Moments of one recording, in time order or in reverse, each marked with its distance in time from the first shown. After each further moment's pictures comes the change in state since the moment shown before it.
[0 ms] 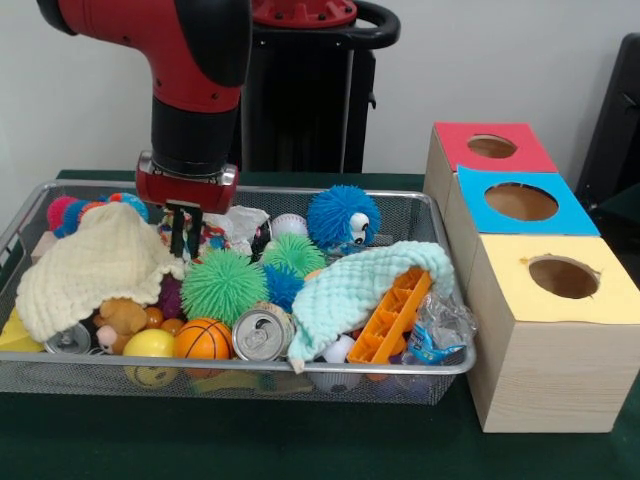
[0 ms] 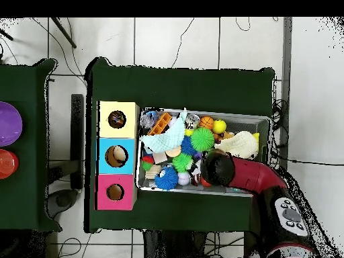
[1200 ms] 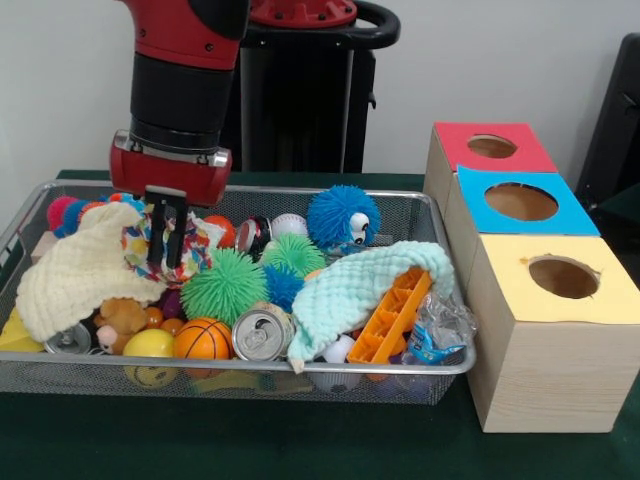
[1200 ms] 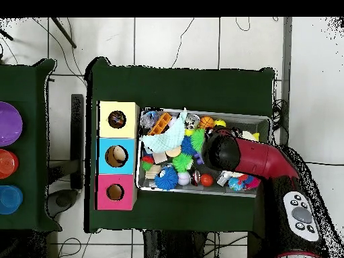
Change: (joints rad) arm -0.003 -0.087 0.067 -0.092 -0.001 0.000 0.000
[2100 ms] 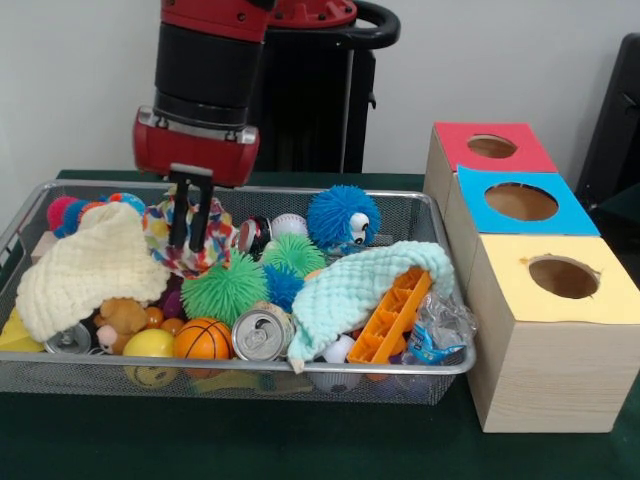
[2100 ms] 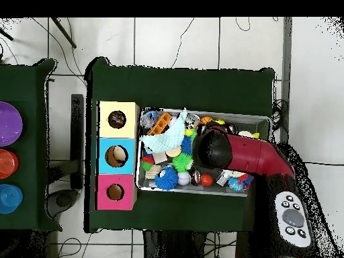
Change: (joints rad) arm 0.072 -0.058 -0.016 -0.002 0.000 0.046 0.000
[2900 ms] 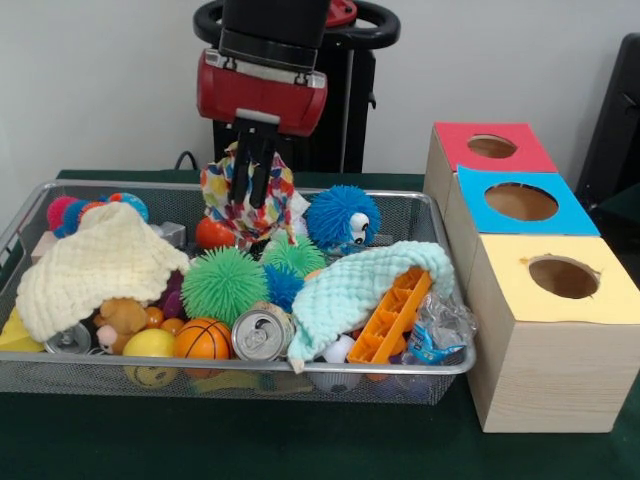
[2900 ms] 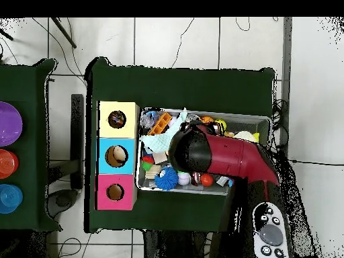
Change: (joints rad) arm 0.109 -0.081 -0.060 0.037 0.081 0.037 0.007
